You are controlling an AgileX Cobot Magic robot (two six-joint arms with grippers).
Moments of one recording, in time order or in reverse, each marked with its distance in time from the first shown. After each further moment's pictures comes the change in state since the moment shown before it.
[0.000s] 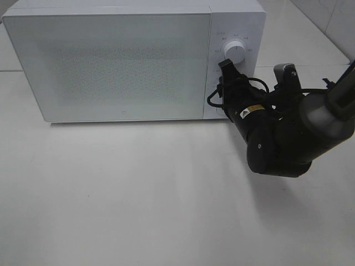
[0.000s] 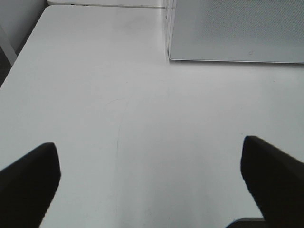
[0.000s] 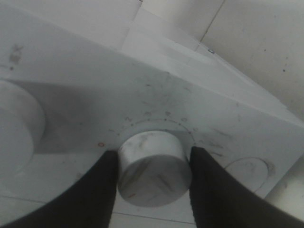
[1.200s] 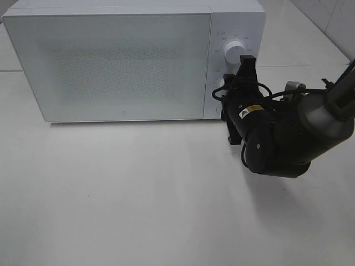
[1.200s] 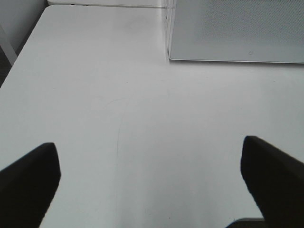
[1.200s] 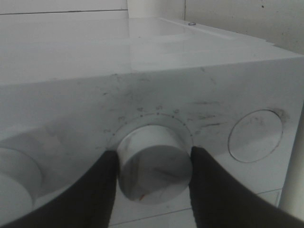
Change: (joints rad) left arm 0.000 0.000 0.000 0.000 0.000 0.000; right arm 0.000 0.000 0.000 0.012 -0.001 0.438
